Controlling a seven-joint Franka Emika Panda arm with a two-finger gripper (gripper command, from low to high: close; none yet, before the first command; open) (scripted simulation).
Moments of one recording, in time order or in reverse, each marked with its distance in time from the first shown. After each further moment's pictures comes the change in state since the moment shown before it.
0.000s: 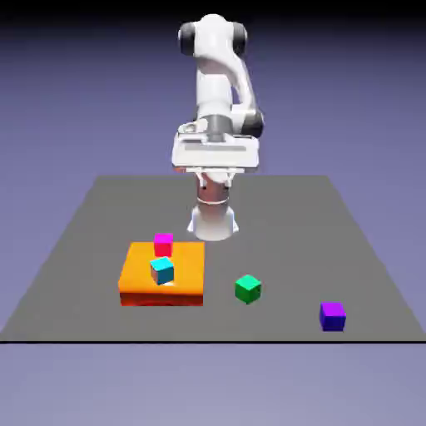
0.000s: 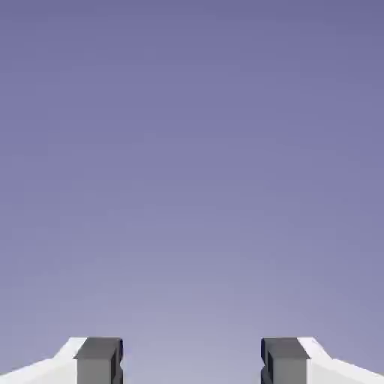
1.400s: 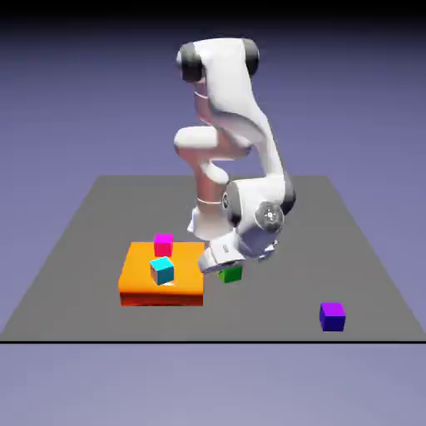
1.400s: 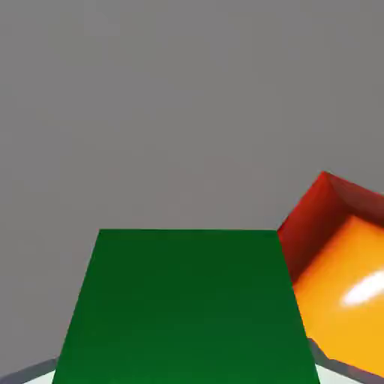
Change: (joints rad) arm -0.076 0.719 0.081 0.440 -0.177 -1.052 0.041
